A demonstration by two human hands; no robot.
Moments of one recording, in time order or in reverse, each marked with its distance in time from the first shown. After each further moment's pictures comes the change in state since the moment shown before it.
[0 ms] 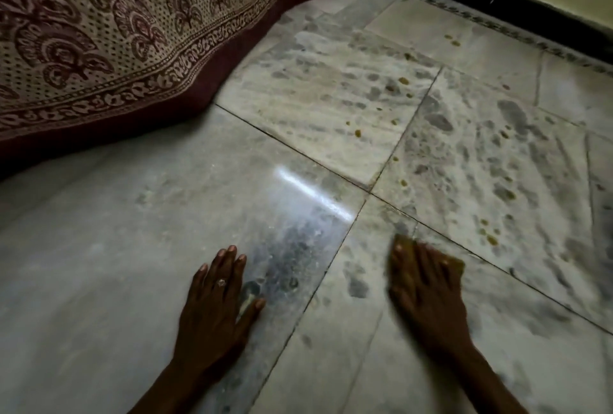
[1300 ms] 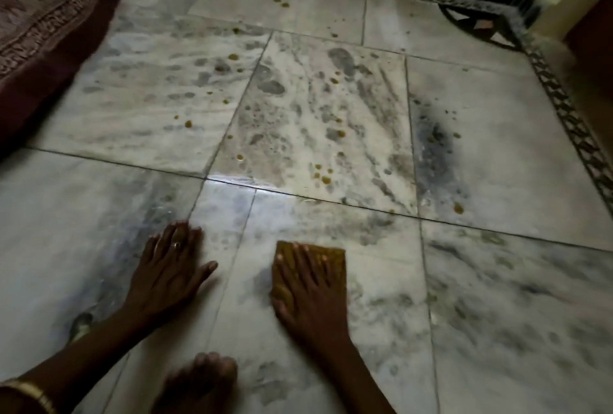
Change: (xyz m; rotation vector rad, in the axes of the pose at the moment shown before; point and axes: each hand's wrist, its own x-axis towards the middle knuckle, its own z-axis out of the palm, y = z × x) left_hand 0.087 0.148 0.028 0.266 -0.193 0.333; right_hand -0.104 0.027 0.013 0.149 0.136 0.169
